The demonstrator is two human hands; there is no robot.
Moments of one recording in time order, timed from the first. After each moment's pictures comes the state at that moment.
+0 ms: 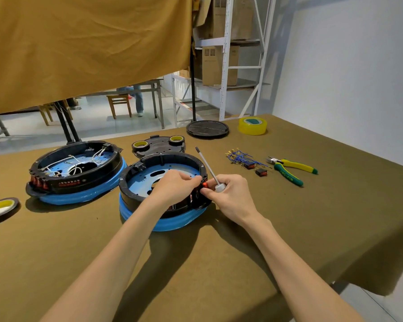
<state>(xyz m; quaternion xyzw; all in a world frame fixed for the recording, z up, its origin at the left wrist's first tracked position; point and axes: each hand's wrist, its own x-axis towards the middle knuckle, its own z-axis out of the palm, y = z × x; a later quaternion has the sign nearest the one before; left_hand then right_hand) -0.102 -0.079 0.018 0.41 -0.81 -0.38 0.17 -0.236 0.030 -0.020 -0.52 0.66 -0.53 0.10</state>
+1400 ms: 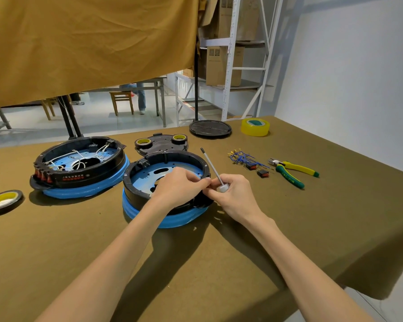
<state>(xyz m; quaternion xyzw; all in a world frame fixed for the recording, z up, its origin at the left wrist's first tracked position) -0.104 -0.087 0.005 0.38 -0.86 -0.28 0.19 -0.235 0.033 -0.016 -0.52 0.69 -0.49 0.10</state>
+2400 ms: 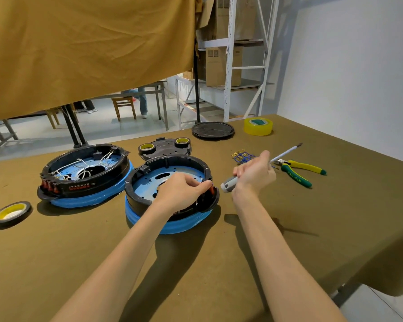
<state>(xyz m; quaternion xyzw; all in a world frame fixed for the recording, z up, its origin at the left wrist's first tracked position) -0.095 -0.091 0.006 0.39 -0.84 -0.32 0.19 -0.227 -0.014 0.025 -0.01 0.39 -0.91 0.13</state>
